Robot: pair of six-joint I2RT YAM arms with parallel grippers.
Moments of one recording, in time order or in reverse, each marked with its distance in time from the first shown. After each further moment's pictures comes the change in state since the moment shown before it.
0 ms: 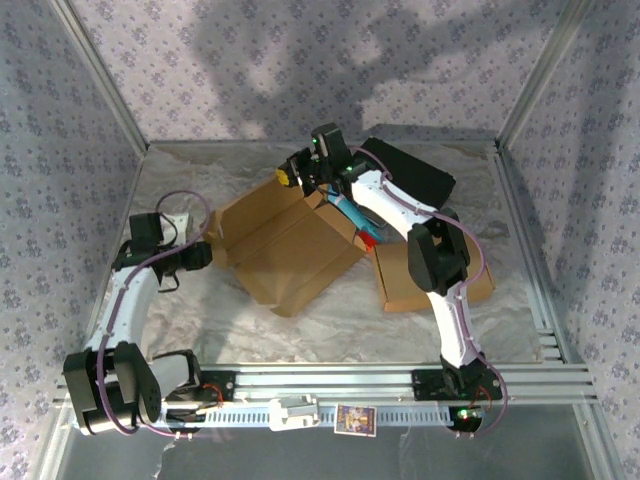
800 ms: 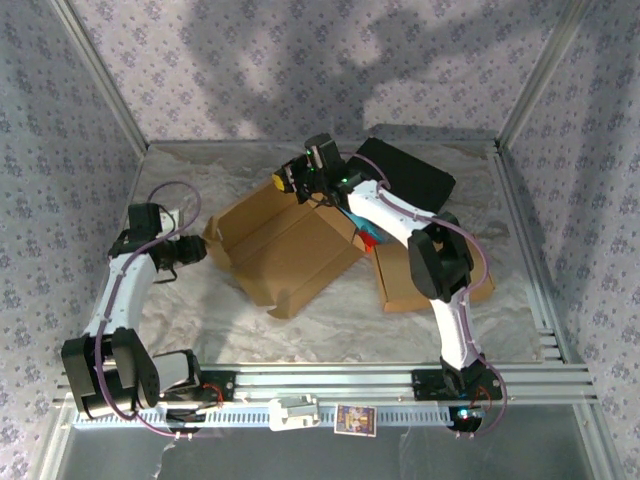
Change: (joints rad) left arm 0.002 0.076 0.103 -0.117 -0.133 -0.130; right arm 0.050 -0.060 -0.128 0.116 0.126 0.039
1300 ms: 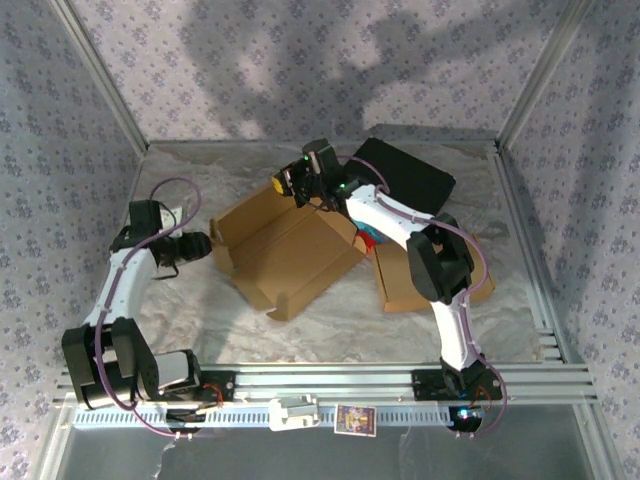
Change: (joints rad) left arm 0.000 0.039 0.016 0.017 0.094 -0.014; right arm 0.019 -0.020 -0.048 0.039 0.051 0.008
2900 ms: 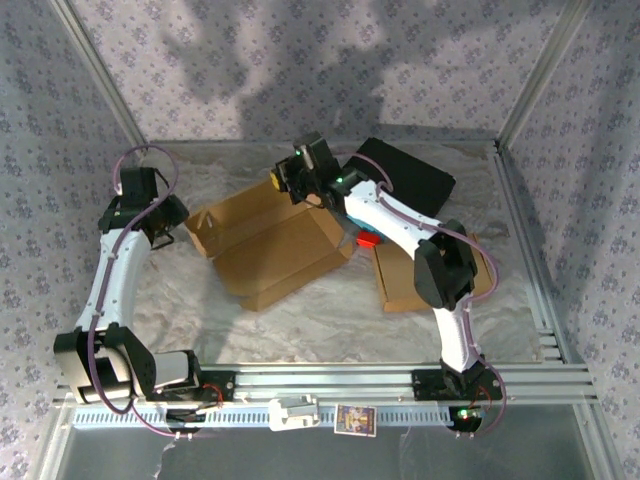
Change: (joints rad) left arm -0.065 0.034 0.293 -0.098 -0.409 -0.387; right arm 0.051 -0.051 0.063 -0.164 0.143 0.051
